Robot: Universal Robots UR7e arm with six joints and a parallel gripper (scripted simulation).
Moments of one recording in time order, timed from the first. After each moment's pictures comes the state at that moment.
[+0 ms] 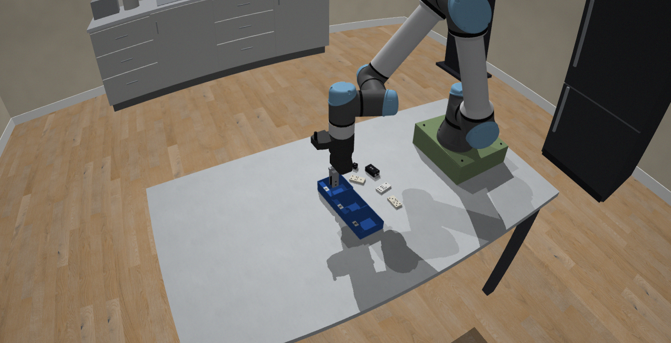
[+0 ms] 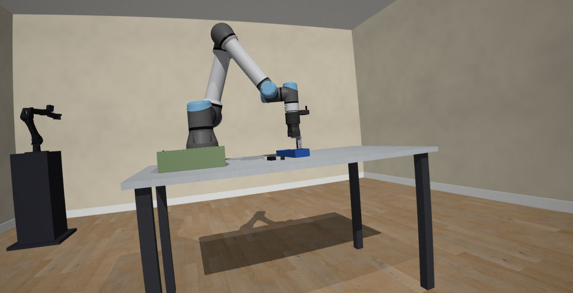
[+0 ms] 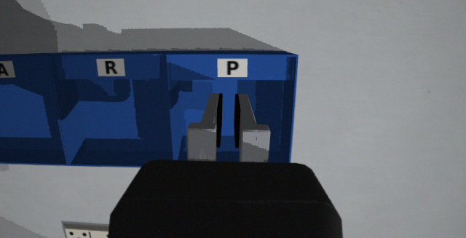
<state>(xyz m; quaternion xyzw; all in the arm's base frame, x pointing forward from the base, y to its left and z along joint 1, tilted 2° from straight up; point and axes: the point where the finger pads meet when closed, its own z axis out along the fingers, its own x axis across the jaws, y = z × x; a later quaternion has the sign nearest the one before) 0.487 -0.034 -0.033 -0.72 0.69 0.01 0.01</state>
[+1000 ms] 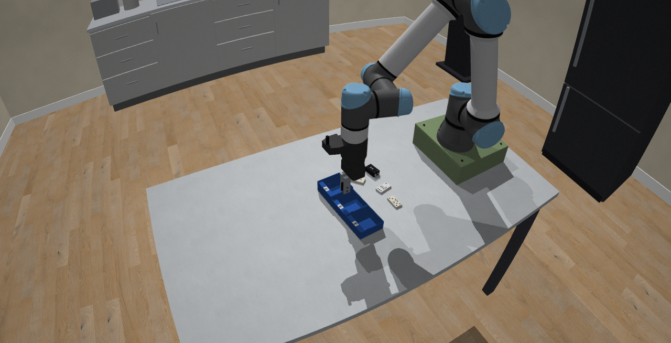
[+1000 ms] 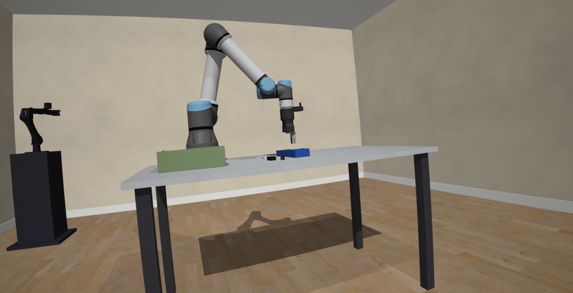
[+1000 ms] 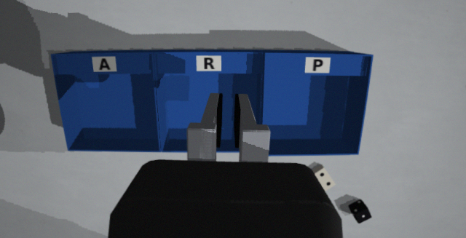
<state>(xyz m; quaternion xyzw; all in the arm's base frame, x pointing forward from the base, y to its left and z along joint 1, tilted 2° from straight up) 0.482 0.031 -0.004 -0.72 0.69 0.01 0.01</state>
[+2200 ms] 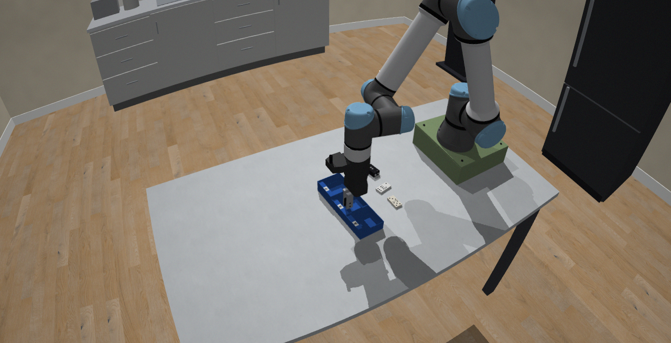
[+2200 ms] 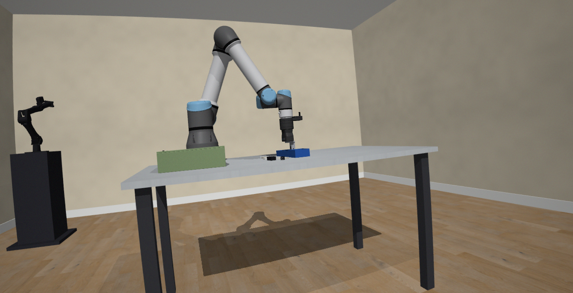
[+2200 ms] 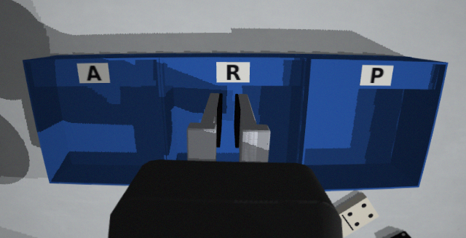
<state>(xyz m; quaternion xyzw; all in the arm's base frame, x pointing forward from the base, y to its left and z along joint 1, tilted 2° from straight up) 0.480 0.050 -0.054 -0.72 0.69 0.01 0.01</state>
